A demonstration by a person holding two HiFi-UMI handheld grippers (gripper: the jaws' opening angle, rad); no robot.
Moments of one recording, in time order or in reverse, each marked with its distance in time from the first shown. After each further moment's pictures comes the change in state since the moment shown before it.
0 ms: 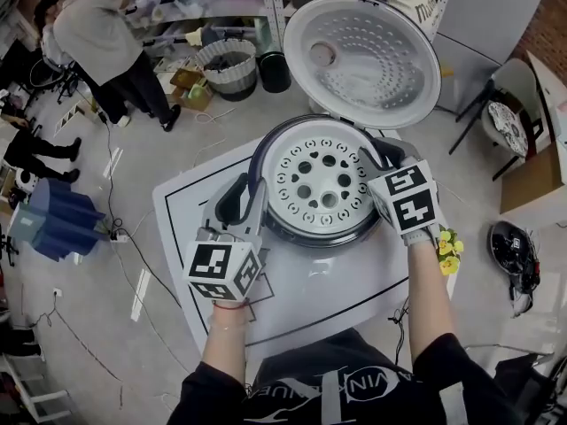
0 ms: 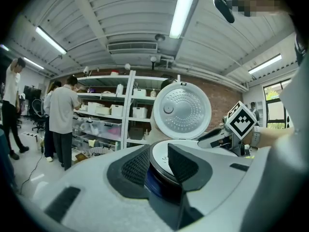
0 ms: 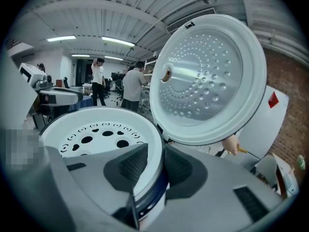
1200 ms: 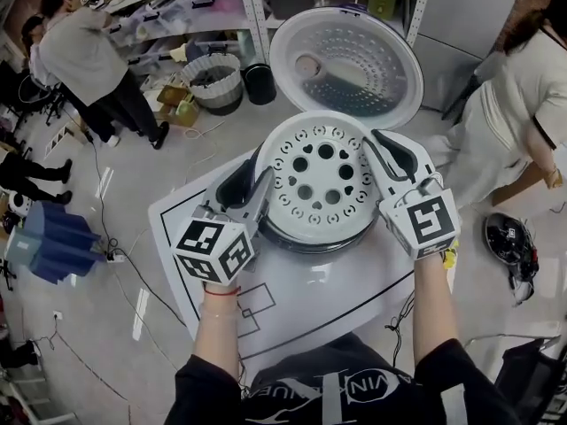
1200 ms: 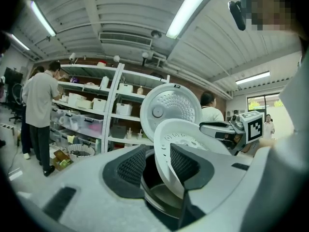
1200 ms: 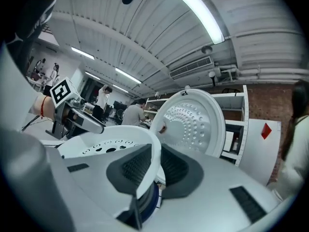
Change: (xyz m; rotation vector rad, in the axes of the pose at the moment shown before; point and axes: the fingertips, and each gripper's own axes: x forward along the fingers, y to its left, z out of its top) left arm 0.028 -0.015 0.020 -0.034 0.018 -0.229; right arm -0.079 0.006 0.068 -0.106 -0.493 -0.074
